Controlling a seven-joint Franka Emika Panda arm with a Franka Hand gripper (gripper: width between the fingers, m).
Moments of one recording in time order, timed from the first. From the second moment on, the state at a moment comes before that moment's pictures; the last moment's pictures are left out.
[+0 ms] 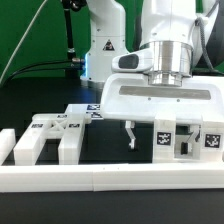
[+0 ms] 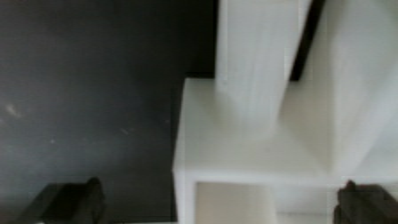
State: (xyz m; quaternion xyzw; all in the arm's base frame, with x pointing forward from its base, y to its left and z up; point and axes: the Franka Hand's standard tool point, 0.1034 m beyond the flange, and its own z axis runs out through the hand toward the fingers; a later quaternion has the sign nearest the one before) arm 0.604 0.046 0.020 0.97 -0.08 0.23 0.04
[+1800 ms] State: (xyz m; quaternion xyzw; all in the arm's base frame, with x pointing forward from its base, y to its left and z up) arm 0.599 0.004 0.046 0.97 -0.05 0.22 0.05
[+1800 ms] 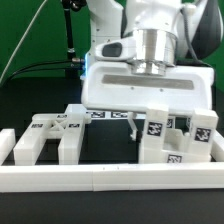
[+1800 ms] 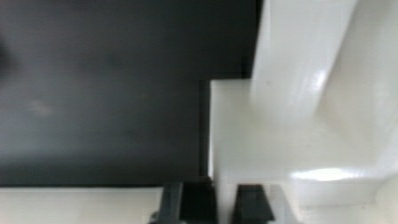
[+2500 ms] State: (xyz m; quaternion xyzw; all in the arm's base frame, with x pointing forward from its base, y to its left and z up) arm 0.579 -0.006 0.075 0.99 -0.07 0.10 0.00
